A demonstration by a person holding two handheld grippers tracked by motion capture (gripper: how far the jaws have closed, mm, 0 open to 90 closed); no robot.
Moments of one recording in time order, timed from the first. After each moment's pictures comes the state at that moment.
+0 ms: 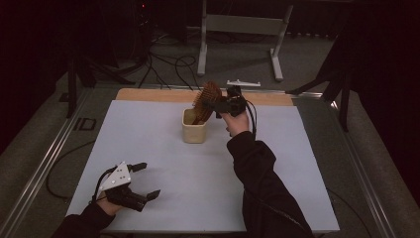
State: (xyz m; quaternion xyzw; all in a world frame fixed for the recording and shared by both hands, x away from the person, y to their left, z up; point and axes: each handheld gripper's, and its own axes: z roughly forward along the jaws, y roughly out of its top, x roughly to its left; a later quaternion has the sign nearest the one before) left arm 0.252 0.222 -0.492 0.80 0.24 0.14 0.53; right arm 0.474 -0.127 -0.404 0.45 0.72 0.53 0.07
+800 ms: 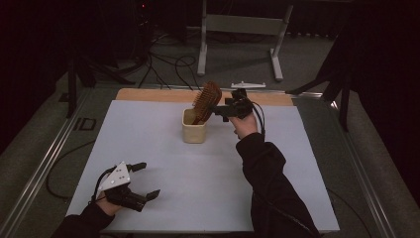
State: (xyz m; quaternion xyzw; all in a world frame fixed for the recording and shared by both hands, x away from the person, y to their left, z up) left arm 0.251 0.222 -0.490 0.80 0.24 0.15 0.53; right arm 0.464 -0.142 -0.400 0.43 0.74 0.50 0.09
